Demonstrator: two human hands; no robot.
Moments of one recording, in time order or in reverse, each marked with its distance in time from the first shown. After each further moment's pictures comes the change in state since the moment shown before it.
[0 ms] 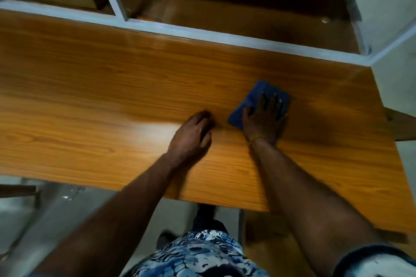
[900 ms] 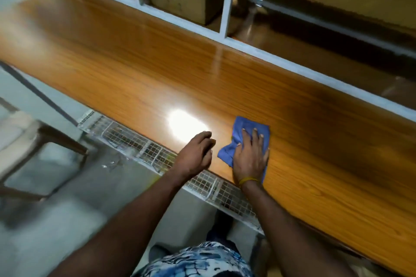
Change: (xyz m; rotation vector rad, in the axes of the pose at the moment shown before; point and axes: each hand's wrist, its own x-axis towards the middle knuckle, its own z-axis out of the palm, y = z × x) left_hand -0.184 -0.073 -0.067 -0.107 0.171 -0.285; right_hand -0.206 -0.128 0.038 0.048 -0.061 -0.422
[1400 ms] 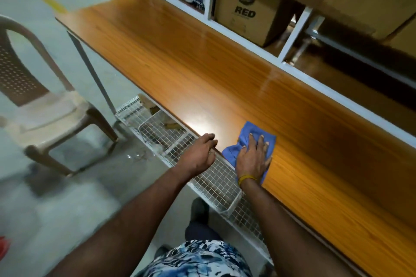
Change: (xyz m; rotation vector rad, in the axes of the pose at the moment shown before) left_hand -0.058 -0.088 -0.086 0.099 0.051 -0.153; right_hand -0.021 -0.135 0.037 0.064 -0.085 -0.030
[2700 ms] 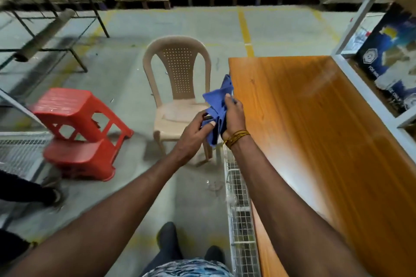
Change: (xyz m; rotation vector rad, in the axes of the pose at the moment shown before) left_hand 0.021 -0.197 -0.257 -0.719 0.975 -0.667; right_hand 0.041 -0.517 0.053 1.209 -1.151 -0.301
